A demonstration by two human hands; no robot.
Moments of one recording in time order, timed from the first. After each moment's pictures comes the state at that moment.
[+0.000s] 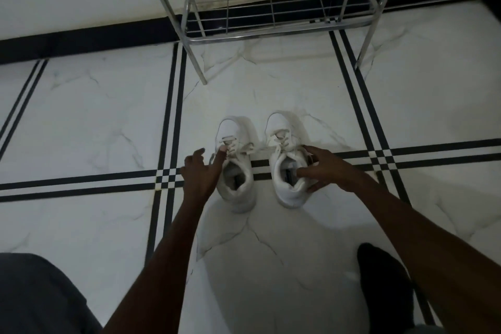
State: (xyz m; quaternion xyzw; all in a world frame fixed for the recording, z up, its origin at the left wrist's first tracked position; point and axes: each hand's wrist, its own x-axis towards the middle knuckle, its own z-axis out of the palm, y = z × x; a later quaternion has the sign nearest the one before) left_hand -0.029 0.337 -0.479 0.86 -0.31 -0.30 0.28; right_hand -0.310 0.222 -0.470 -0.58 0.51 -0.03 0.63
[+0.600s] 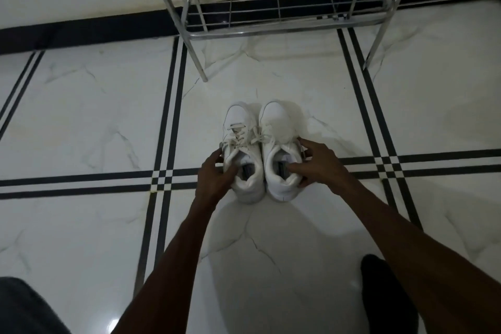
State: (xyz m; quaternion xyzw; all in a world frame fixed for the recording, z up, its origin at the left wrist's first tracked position) left_hand -0.054 0.325 -0.477 0.77 -0.32 -0.40 0.39; right_hand -0.281 0.207 -0.481 -0.63 0.56 -0.10 0.53
